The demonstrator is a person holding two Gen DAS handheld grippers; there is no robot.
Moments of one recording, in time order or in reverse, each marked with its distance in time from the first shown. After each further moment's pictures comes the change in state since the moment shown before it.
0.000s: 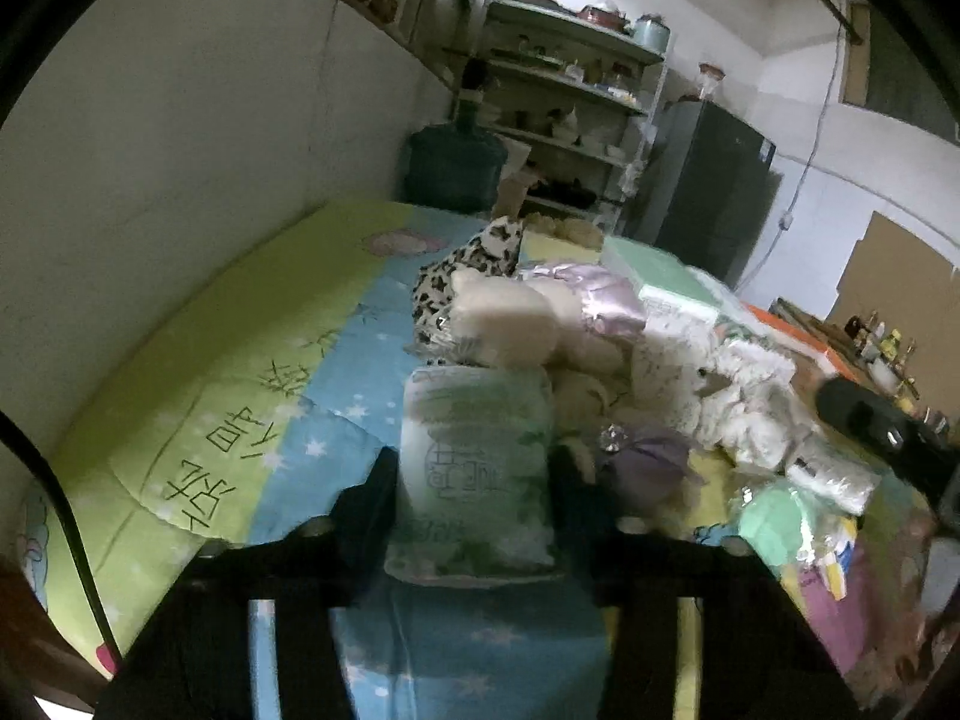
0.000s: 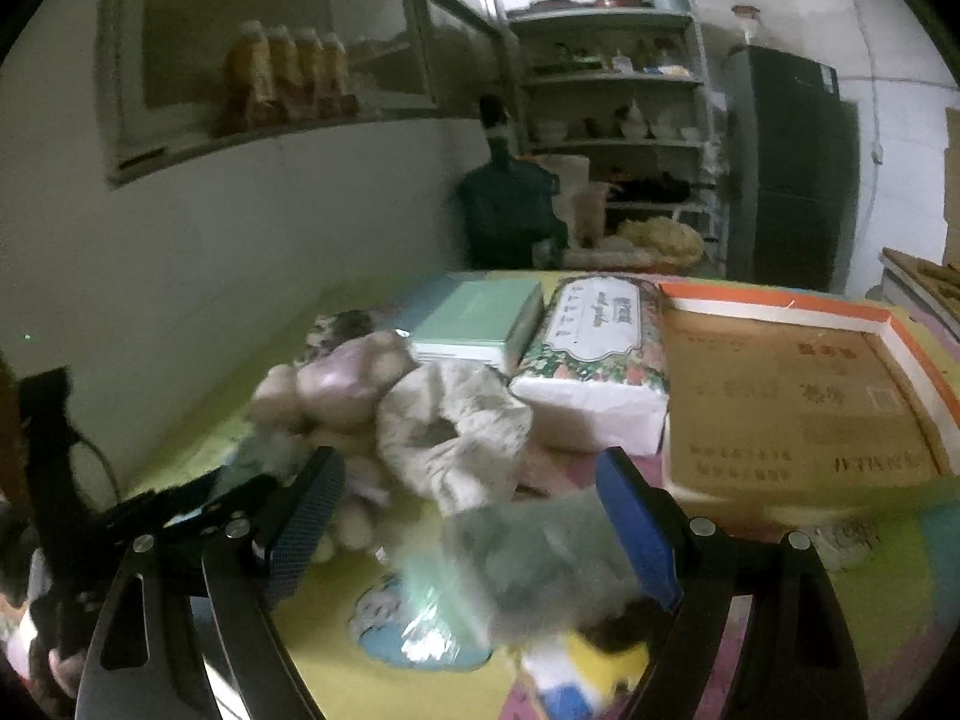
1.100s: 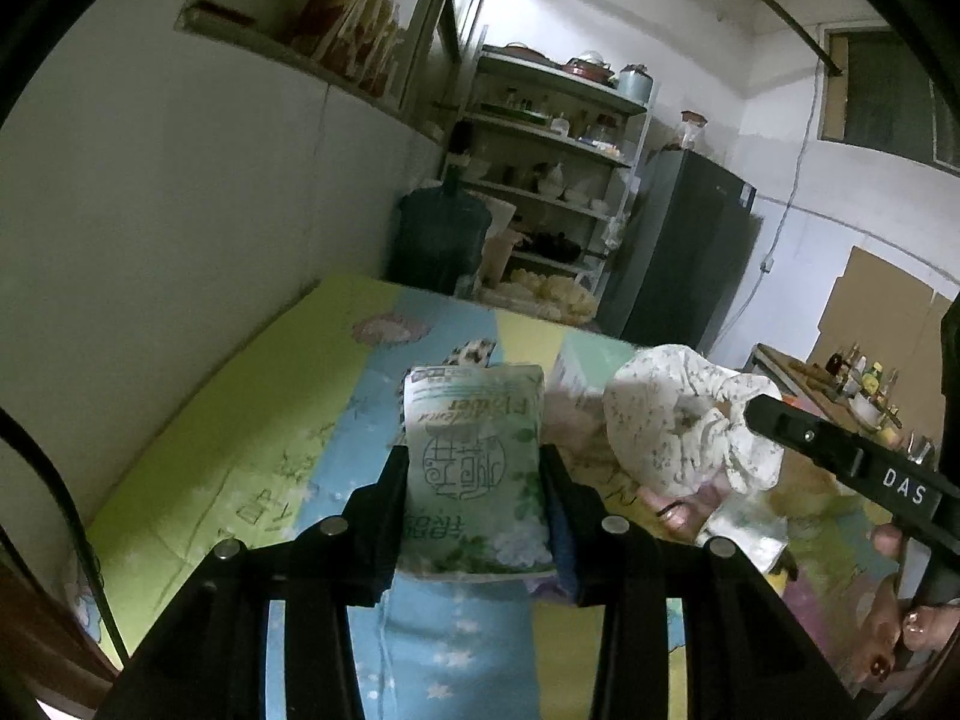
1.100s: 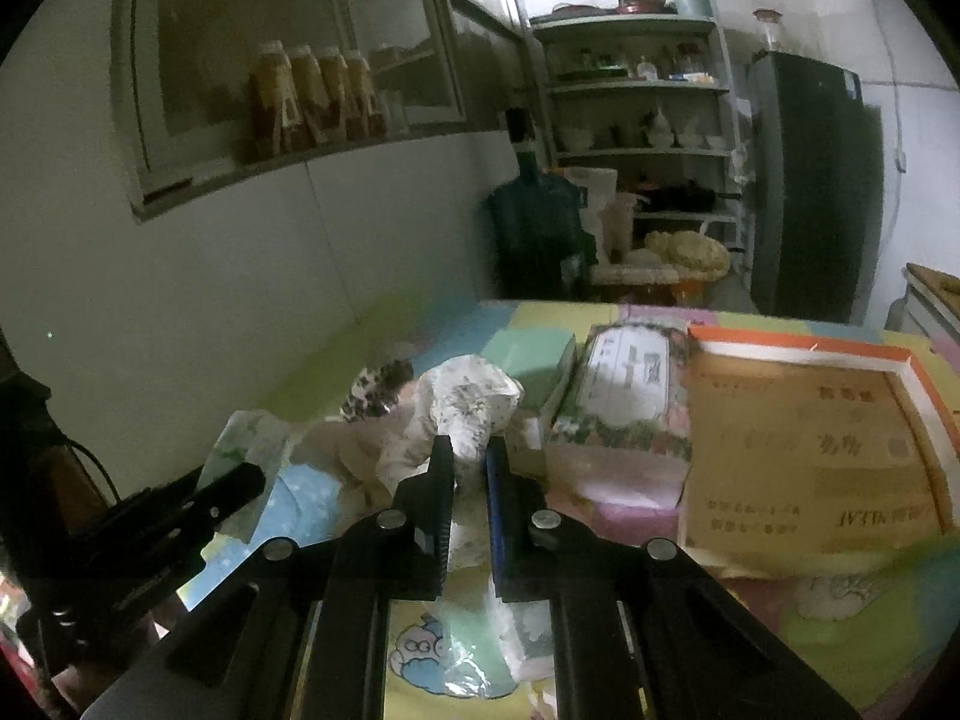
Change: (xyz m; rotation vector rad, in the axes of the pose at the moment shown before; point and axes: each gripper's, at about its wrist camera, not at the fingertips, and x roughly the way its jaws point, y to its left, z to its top) left arm -0.051 -0.015 0.031 -0.007 -0.143 -0.036; right arm -0.029 0.003 0.031 -0.017 -0.034 0.085
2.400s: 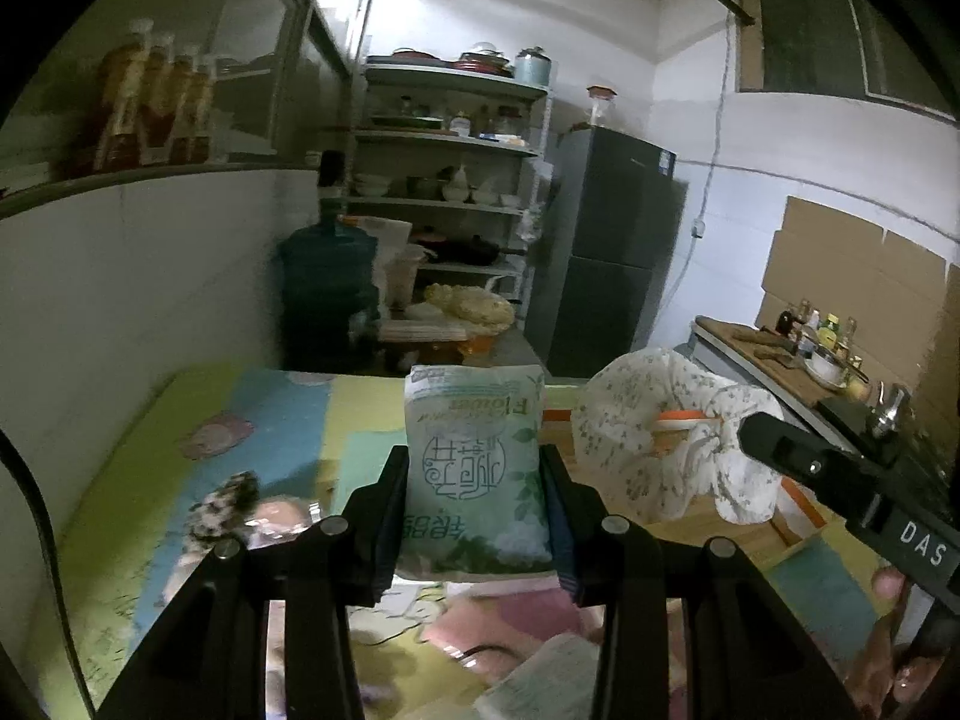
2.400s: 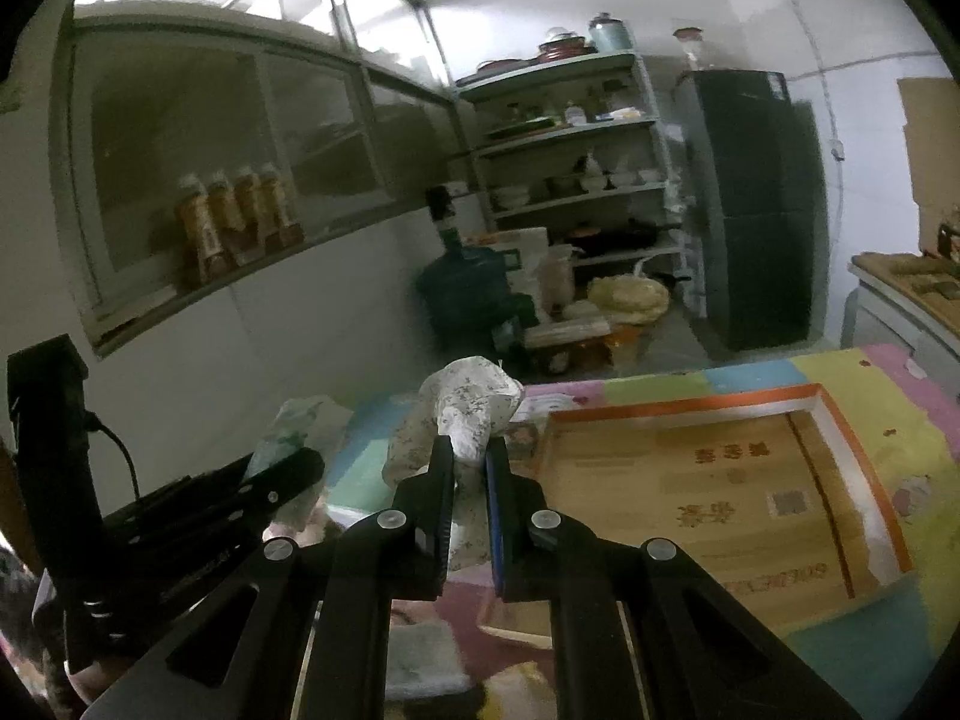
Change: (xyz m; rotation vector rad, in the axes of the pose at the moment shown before) left arm 0.064 -0.150 0.065 0.185 0.001 -0.118; right arm -0.063 -0.111 0.036 0.132 -0.144 -0.074
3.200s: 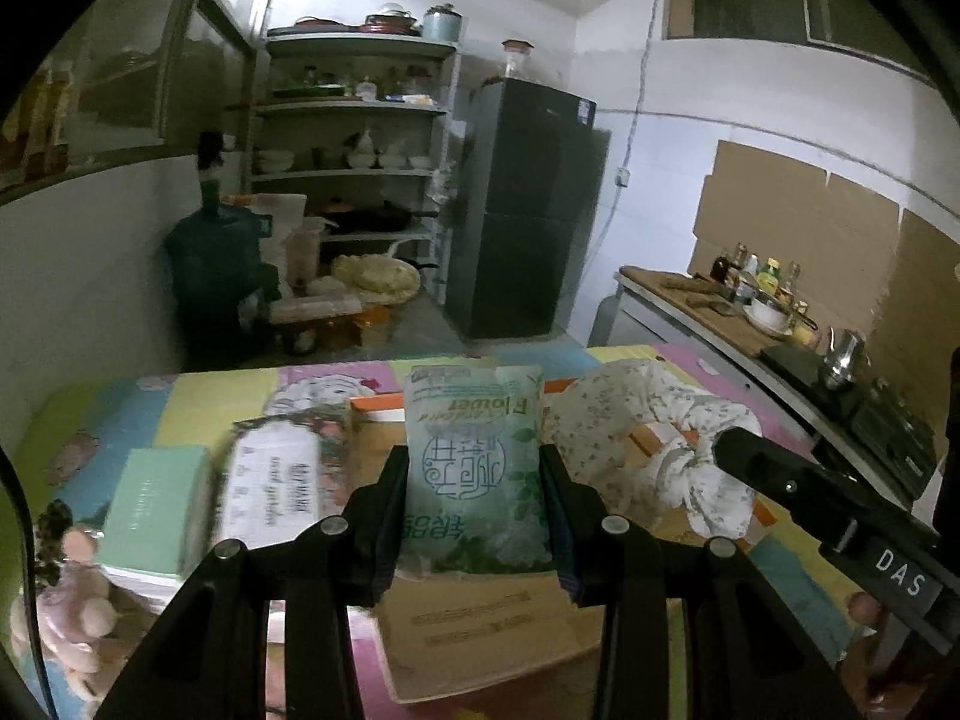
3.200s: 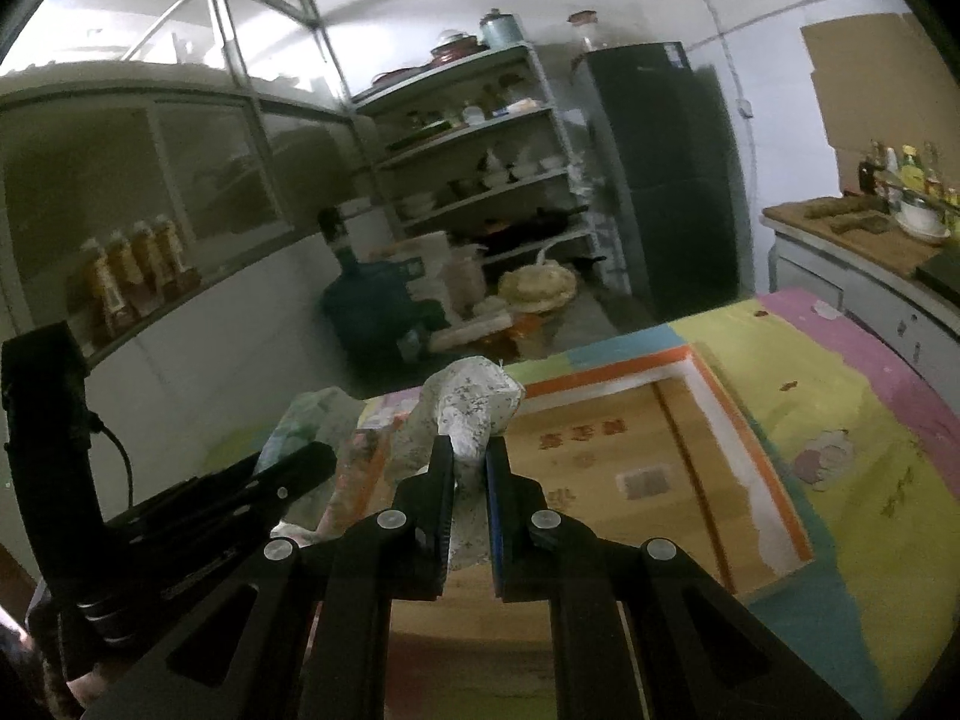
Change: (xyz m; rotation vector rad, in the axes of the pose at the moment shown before) left arm 0.076 -0.114 0.000 0.093 0.098 -0.155; right arm -0.024 -0.114 -0.006 0.152 -0.012 -0.149
